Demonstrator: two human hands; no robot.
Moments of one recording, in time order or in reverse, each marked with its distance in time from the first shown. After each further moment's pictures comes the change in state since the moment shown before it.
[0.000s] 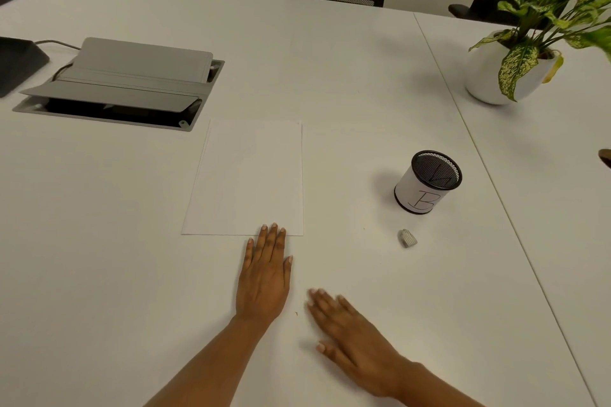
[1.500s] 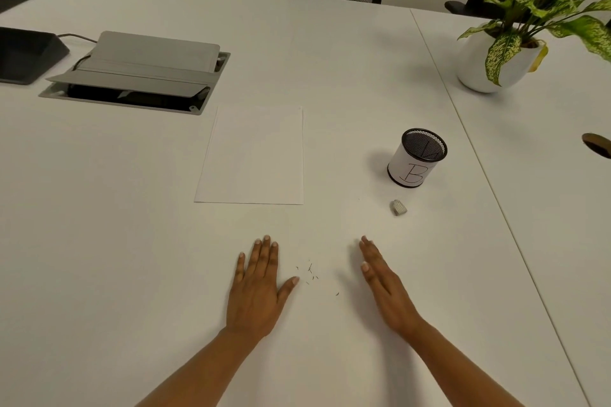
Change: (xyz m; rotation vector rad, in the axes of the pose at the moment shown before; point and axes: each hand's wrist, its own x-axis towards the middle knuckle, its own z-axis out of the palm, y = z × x) left_hand -0.086 0.000 -0.020 0.062 -0.231 -0.029; right_hand -0.040 0.000 -0.013 0.576 0.448 0.421
